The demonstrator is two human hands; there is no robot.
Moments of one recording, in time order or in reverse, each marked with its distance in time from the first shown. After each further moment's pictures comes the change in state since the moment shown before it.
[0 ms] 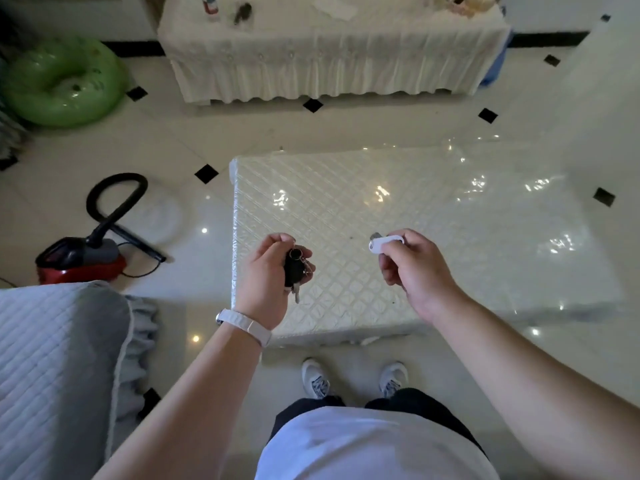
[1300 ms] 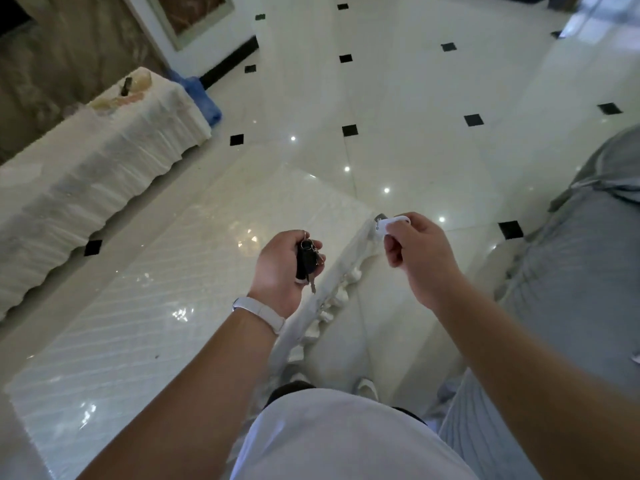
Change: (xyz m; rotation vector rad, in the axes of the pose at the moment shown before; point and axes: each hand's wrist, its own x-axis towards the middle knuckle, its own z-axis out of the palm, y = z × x) left_hand -0.159 -0.263 0.548 0.497 -0.548 -0.344; right_hand -0.182 0.063 -0.557 0.505 0.774 -0.091
